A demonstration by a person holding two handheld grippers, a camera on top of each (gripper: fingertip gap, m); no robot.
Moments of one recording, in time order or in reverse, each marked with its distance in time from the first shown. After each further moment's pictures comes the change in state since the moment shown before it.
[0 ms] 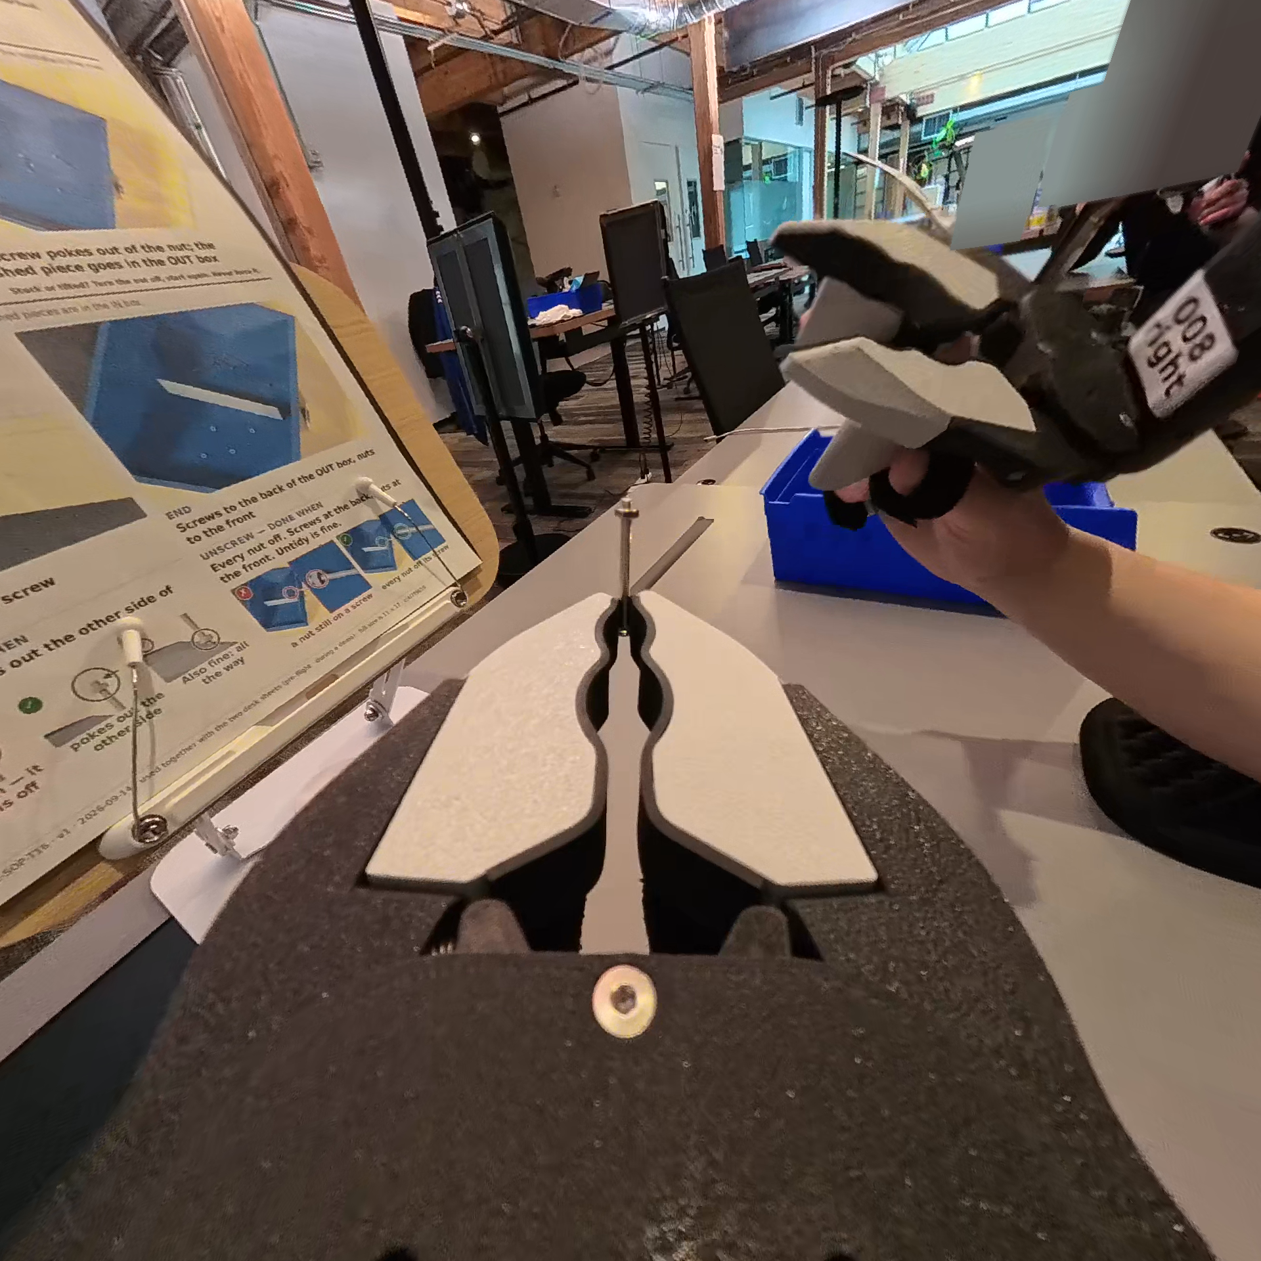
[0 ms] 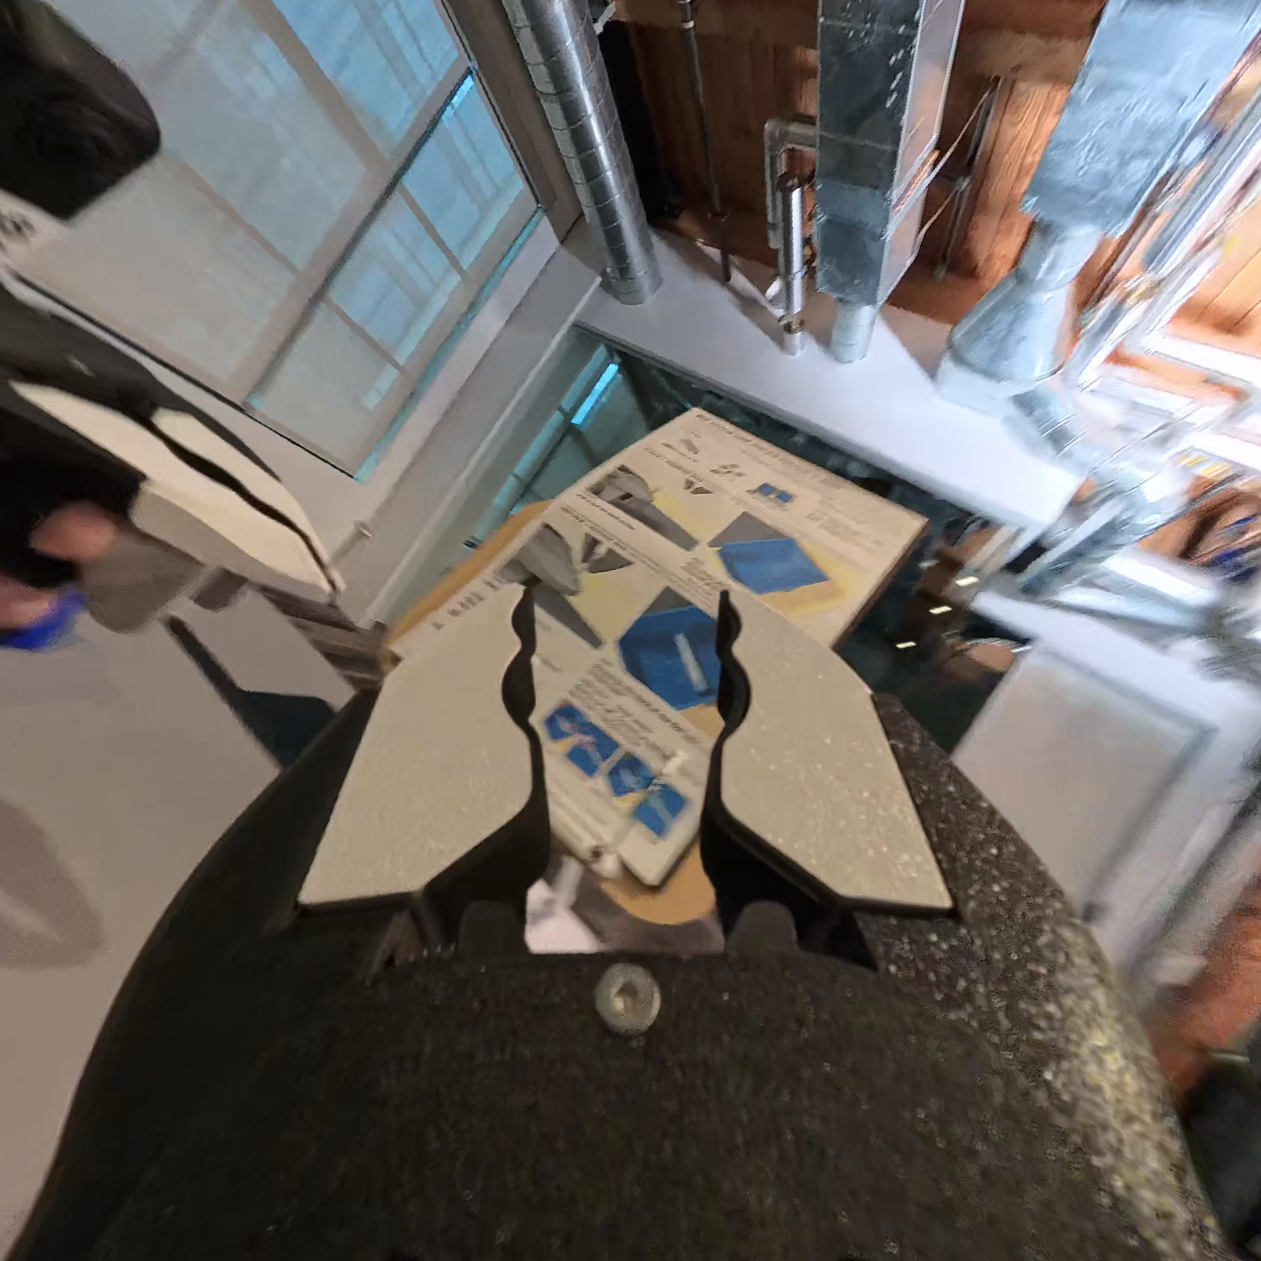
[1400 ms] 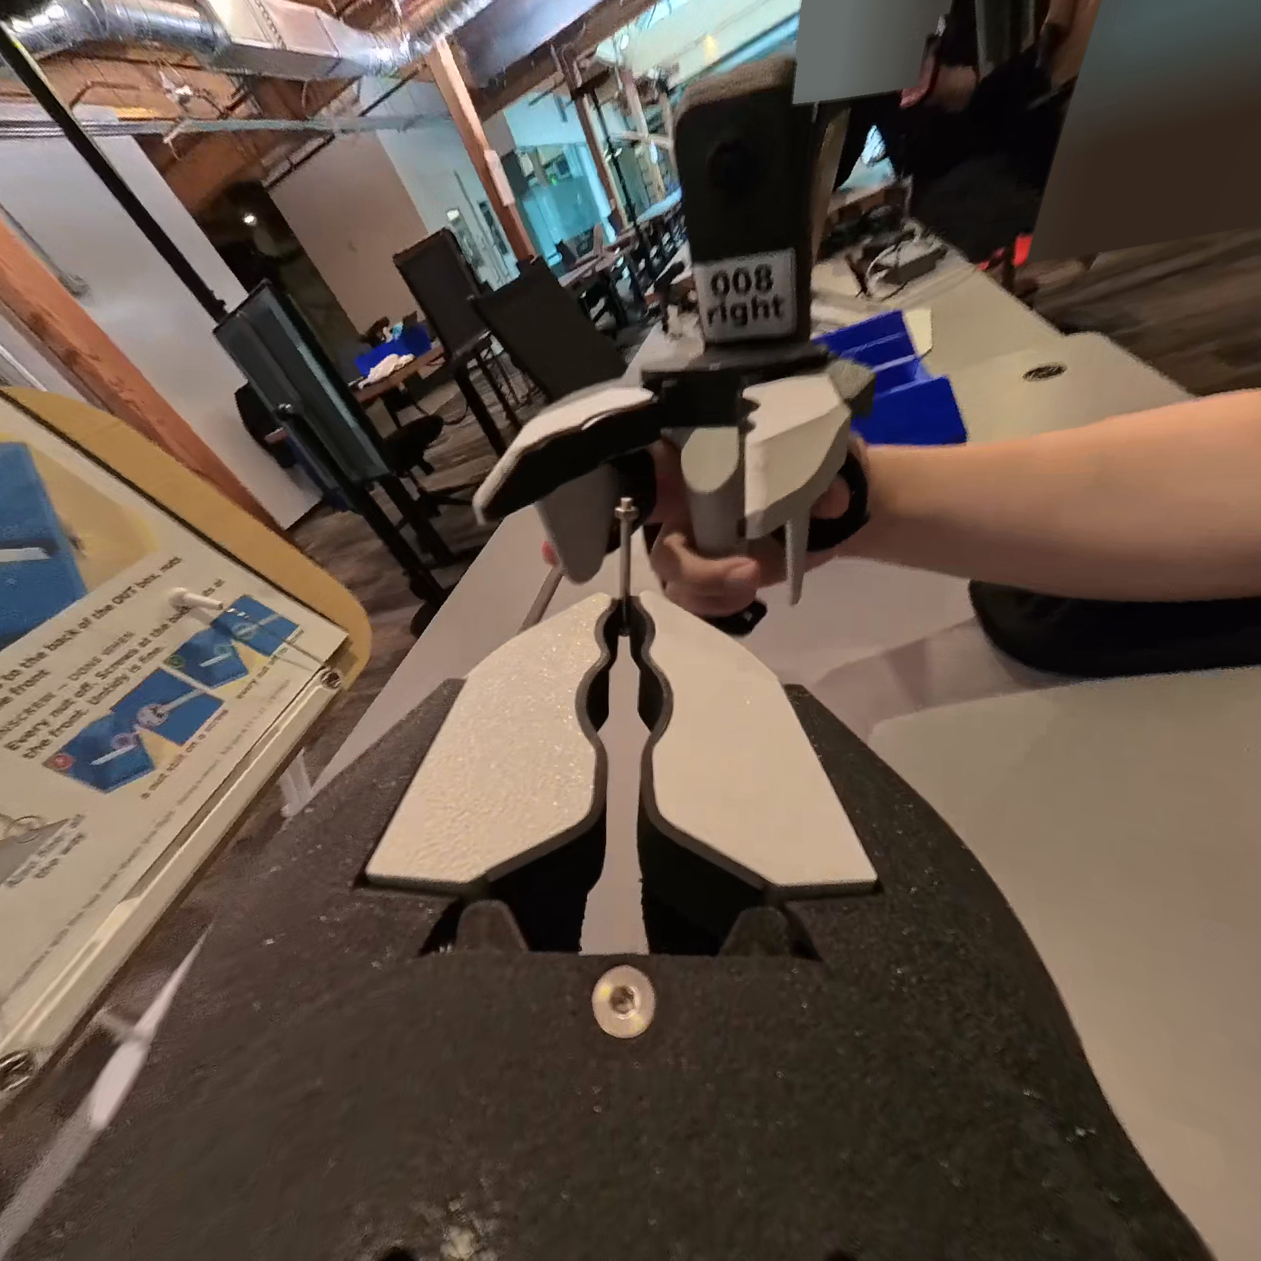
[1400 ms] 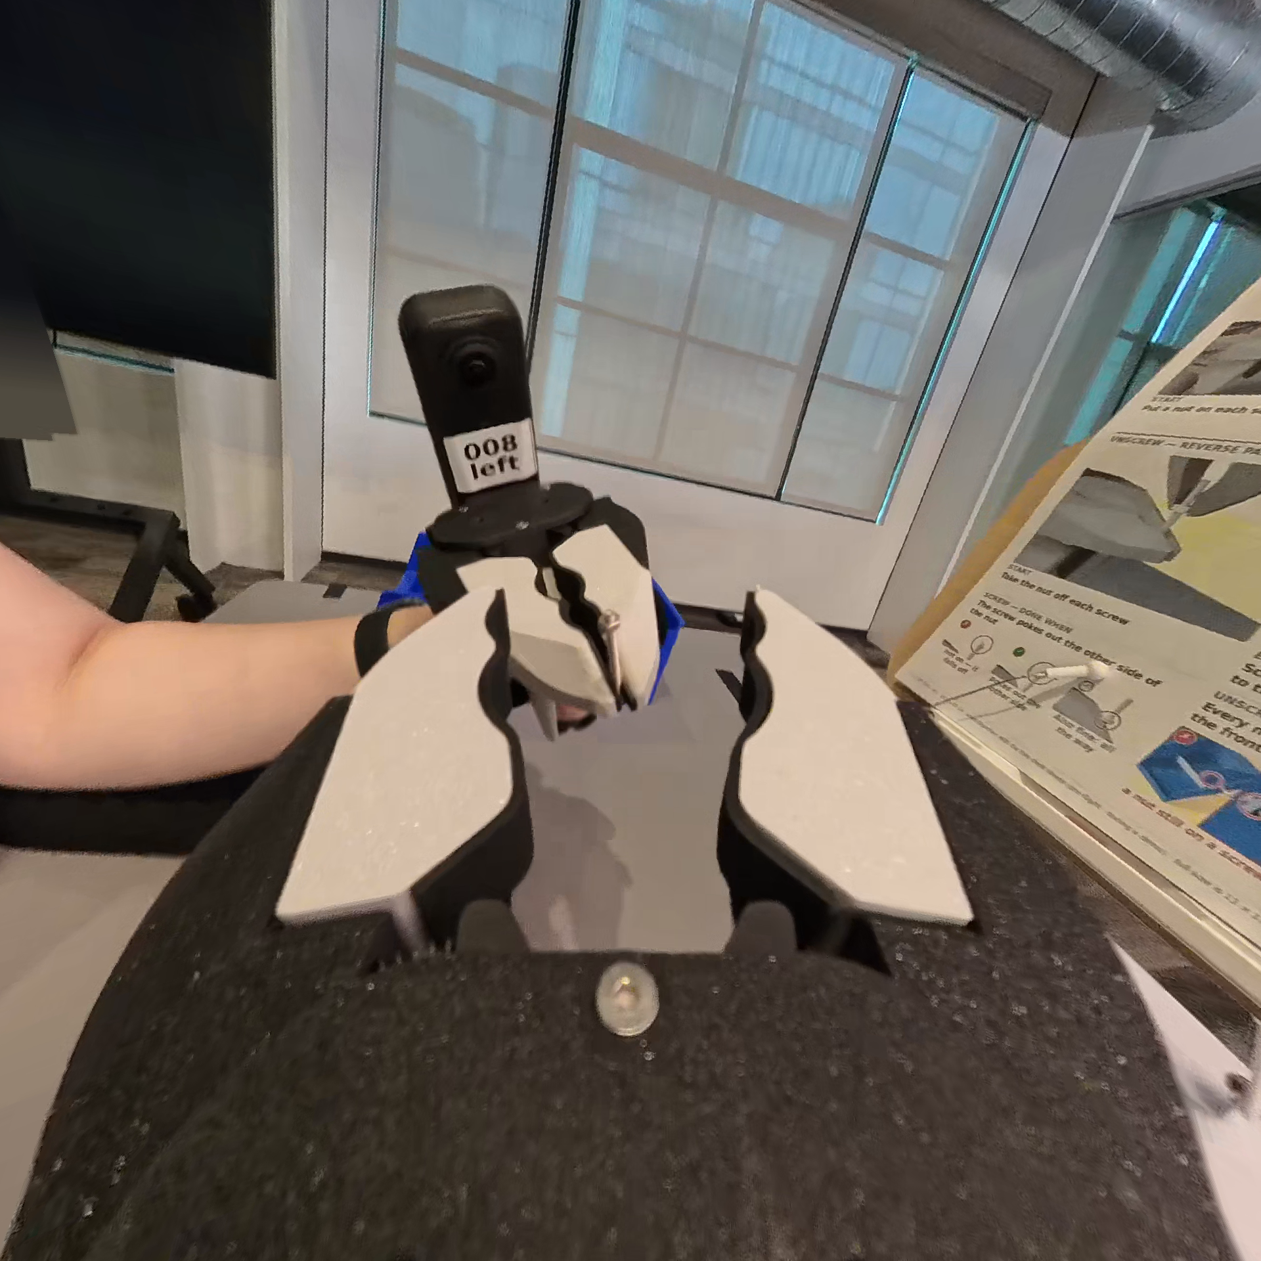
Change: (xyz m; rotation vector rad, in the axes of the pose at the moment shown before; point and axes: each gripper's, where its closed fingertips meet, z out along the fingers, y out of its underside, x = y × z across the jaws) left arm 0.054 0.016 0.001 0.017 0.280 0.228; right arm -0.107 -0.007 0.003 0.068 -0.695 0.666
